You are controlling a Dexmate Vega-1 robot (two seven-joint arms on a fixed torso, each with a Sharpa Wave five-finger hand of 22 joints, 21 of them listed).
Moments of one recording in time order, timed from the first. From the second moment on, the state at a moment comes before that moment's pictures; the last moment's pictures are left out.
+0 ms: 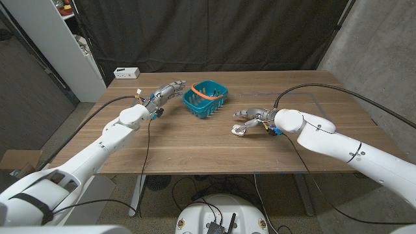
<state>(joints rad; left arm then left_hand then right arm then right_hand) 0.67 0.64 0.49 -1.23 -0.41 -0.23 -0.14 0.31 0.15 0.64 -0.14 0.18 0.28 -0.14 0.21 0.20 0.22 -0.02 0.25 0.30 0.17 -0.03 0.18 0.17 0.24 0.07 0.21 0.18 -0.74 -0.88 -0.76 -2.11 -0.16 -0.66 0.29 0.90 0.00 0.14 -0.06 0.19 0.23 -0.20 0.21 0.20 -0.07 -0.06 0.20 0.30 -0.06 -0.03 0.24 0.32 0.23 0.11 0.19 0.18</state>
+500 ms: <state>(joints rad) 0.63 0.62 0.50 -1.16 -0.40 -0.26 -0.16 0.31 0.15 0.63 -0.15 0.18 0.28 -0.14 0.21 0.20 0.22 -0.02 0.25 0.30 0.17 -0.03 0.18 0.17 0.23 0.08 0.21 0.19 -0.80 -0.79 -0.84 -2.20 -0.28 -0.92 -0.02 0.88 -0.02 0.14 -0.08 0.22 0.40 -0.15 0.26 0.24 -0.06 -0.03 0.21 0.29 -0.13 -0.03 0.20 0.28 0.12 0.10 0.18 0.17</state>
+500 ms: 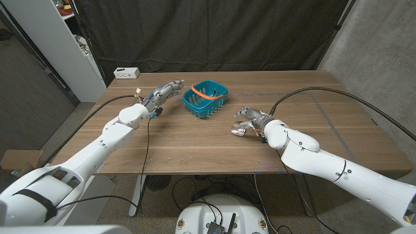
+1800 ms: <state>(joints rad) 0.55 0.57 0.54 -1.05 -0.36 -0.30 -0.18 0.34 0.15 0.62 -0.15 0.18 0.28 -0.14 0.20 0.20 0.22 -0.02 0.25 0.30 0.17 -0.04 0.18 0.17 0.22 0.08 0.21 0.19 -0.93 -0.75 -0.85 -2.21 -0.27 -0.99 -0.30 0.87 -0.01 0.15 -0.11 0.23 0.67 -0.20 0.37 0.27 0.05 -0.09 0.24 0.26 -0.09 -0.03 0.21 0.22 0.08 0.08 0.18 0.17</state>
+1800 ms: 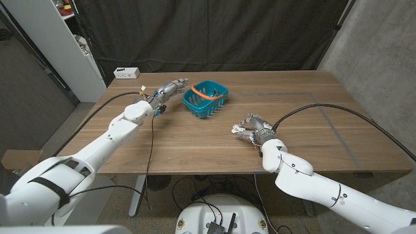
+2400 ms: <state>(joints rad) 0.56 0.57 0.54 -1.06 -0.36 -0.29 -0.16 0.34 0.15 0.61 -0.15 0.18 0.28 -0.15 0.20 0.20 0.22 -0.02 0.25 0.30 0.17 -0.04 0.18 0.17 0.22 0.08 0.21 0.19 -0.93 -0.77 -0.84 -2.20 -0.22 -0.94 -0.32 0.82 0.00 0.16 -0.11 0.23 0.61 -0.22 0.31 0.25 0.10 -0.08 0.24 0.26 -0.01 -0.03 0.24 0.21 0.14 0.06 0.20 0.17</state>
